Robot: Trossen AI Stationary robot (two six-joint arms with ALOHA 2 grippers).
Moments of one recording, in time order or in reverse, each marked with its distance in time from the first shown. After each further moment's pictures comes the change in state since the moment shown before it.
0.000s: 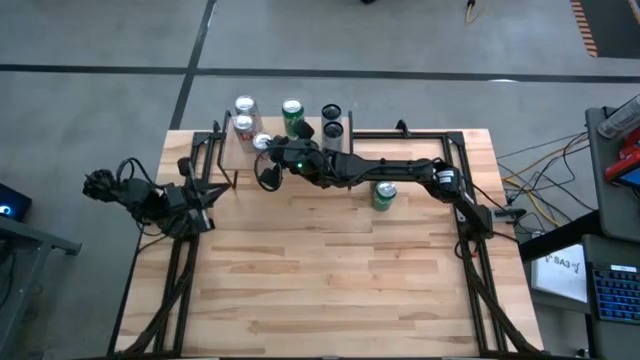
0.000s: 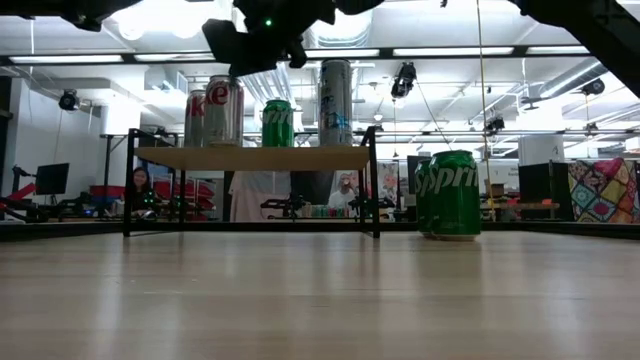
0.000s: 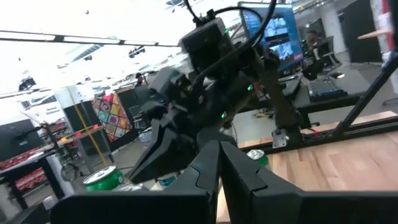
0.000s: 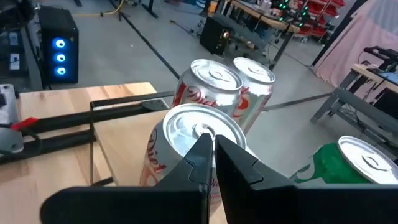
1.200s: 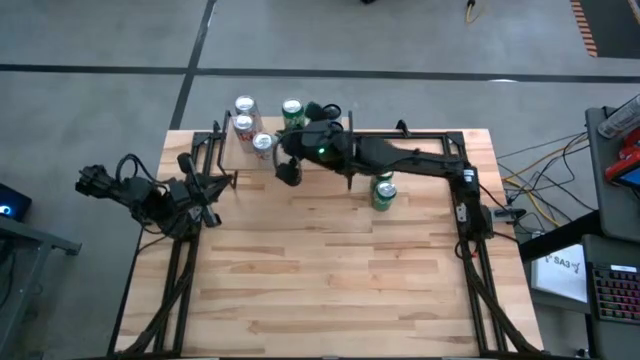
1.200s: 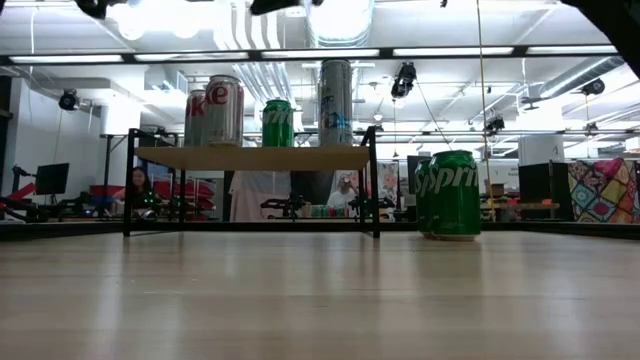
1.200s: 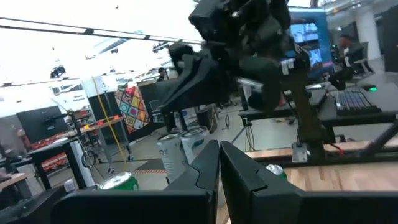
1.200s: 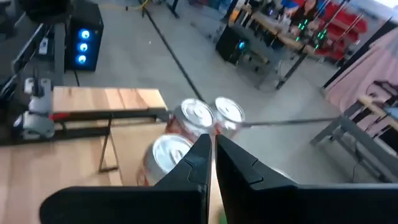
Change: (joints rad) left arm 0.014 0.187 0.069 0.176 -0.090 -0.011; right arm 0.032 -0.153 0.172 -0.362 -0.062 -0.110
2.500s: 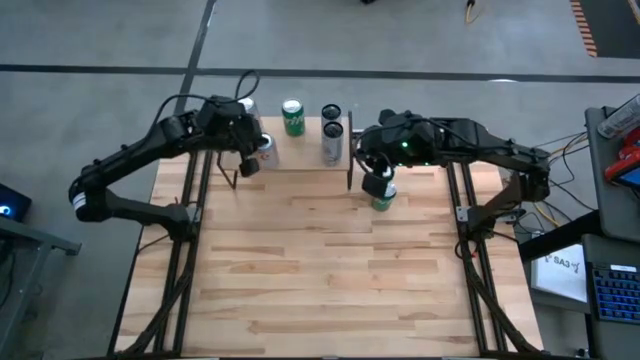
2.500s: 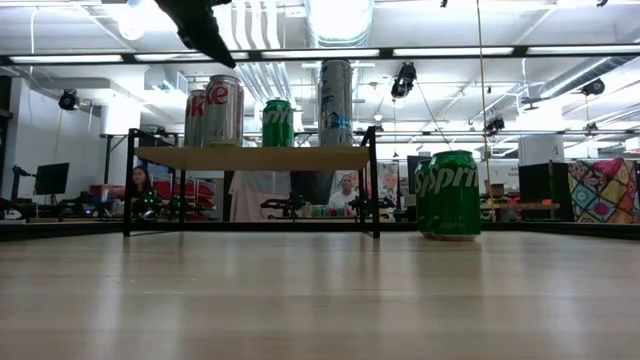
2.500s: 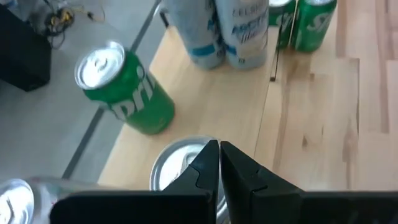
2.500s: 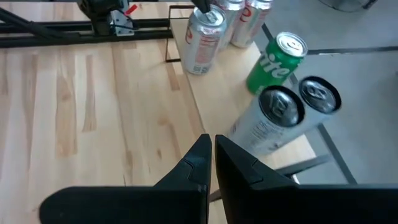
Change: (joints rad) left arm 0.916 0.827 0.869 -1.053 0.752 -0.148; right arm 0.014 -0.513 -0.320 -0.557 -0.254 0.247
